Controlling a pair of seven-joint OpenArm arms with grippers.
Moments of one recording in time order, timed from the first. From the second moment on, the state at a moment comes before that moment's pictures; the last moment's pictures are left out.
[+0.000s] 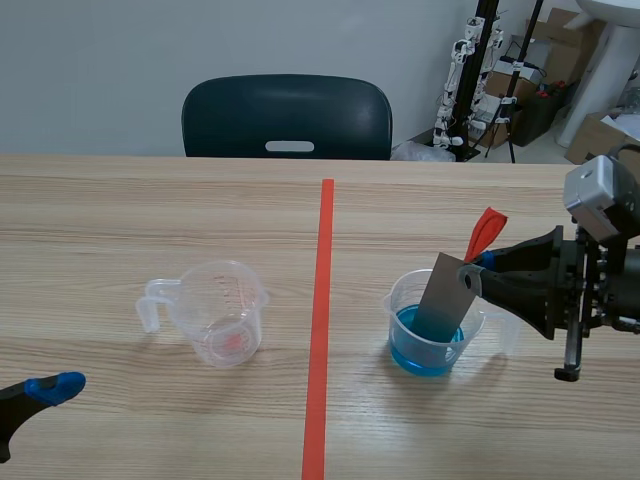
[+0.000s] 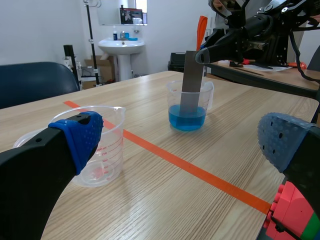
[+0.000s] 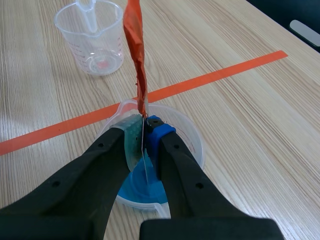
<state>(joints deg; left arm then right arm) 29.1 -29.4 11.1 61.6 17.5 -27.7 -89.0 18.9 58.6 -60.5 73.7 27.3 32.4 38.5</state>
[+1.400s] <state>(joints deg) 29.1 -29.4 11.1 61.6 17.5 -27.7 -89.0 18.9 65.8 -58.4 83.1 30.8 32.4 37.3</state>
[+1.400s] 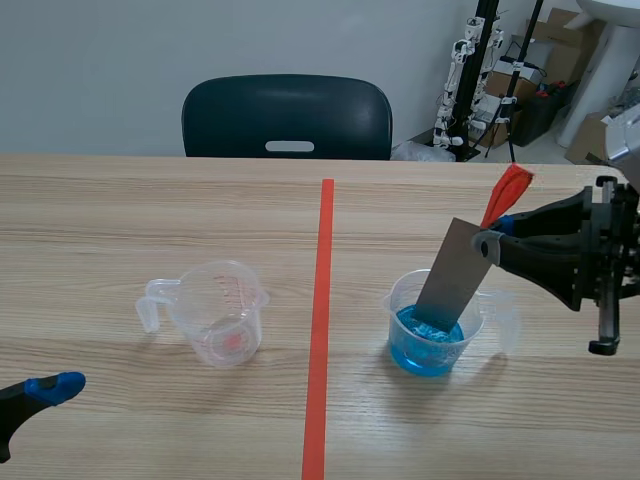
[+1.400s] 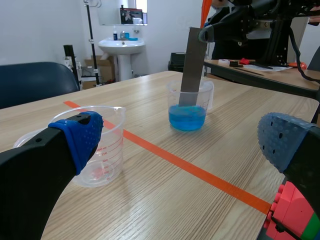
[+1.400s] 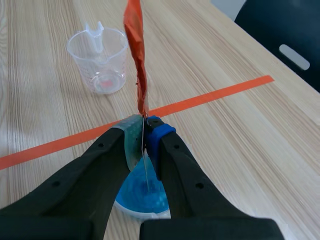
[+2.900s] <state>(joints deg) 23.9 -45.4 11.1 65.8 11.2 -27.9 -84.5 19.1 80.2 -47.8 105.3 52.7 32.4 17.3</state>
